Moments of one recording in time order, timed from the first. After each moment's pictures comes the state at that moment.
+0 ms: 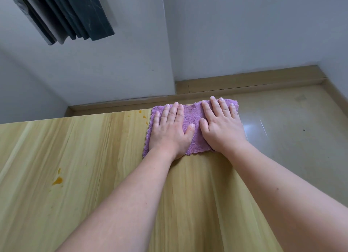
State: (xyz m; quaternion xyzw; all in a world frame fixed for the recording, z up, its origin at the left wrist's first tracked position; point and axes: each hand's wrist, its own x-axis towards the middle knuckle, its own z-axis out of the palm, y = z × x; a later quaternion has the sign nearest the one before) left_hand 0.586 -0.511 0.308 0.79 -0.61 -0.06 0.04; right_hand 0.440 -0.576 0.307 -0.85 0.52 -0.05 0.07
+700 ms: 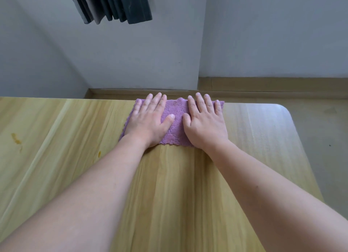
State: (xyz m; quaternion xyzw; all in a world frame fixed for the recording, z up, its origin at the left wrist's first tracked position) left_hand 0.754 -0.456 0.309 0.81 -0.58 -0.05 0.02; right_hand 0.595 -0.531 0.300 -0.88 0.47 -0.06 0.09
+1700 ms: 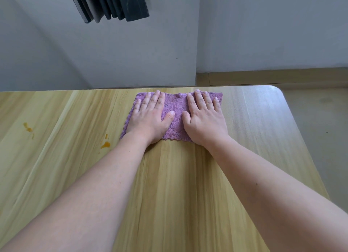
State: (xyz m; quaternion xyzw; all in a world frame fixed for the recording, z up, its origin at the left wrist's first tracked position) left_hand 0.736 -0.416 0.305 0.82 -0.57 -0.05 0.02; right_hand 0.576 -0.484 0.302 -0.87 0.47 -0.07 0.10
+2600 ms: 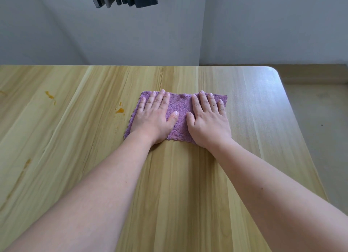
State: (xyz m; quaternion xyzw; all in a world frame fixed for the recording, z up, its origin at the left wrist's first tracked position) left_hand 0.697 -0.327 0.300 0.81 -0.58 -0.05 0.02; right_hand 0.534 -0.392 0.300 -0.87 0.48 -0.06 0.10
